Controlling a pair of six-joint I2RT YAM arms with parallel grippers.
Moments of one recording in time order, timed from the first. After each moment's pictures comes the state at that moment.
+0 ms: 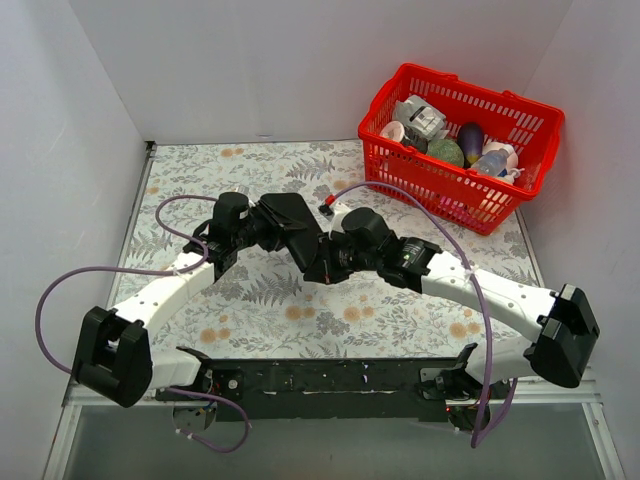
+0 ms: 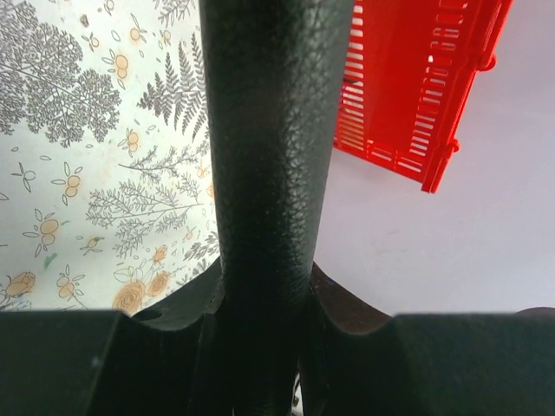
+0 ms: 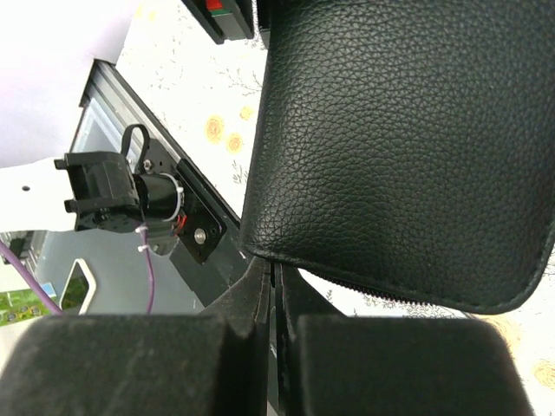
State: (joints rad) left arm -0.43 1.25 0.82 -0.05 0.32 -1.29; right arm 0.97 1.34 1.07 -0.30 -0.22 0.64
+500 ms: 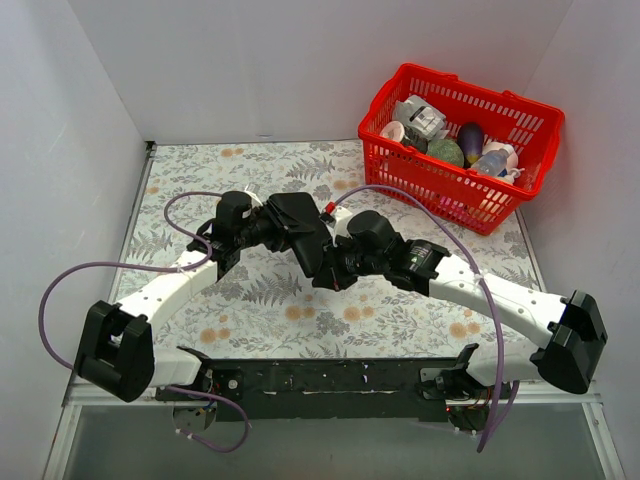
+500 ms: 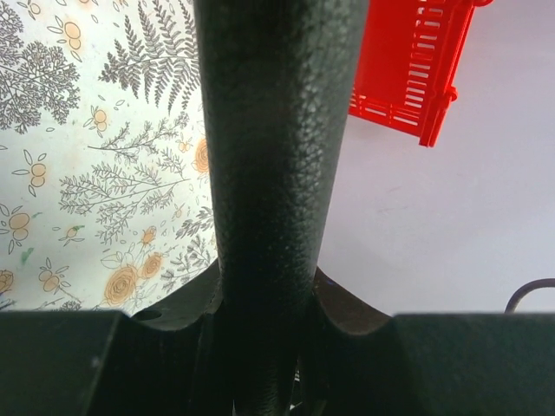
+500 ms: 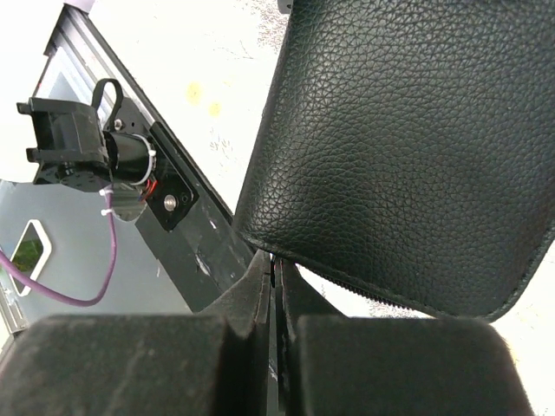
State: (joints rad) left arm -0.43 1.28 0.82 0.01 0.43 -1.25; right arm 0.98 1.29 1.05 -0.37 -0.25 0.50
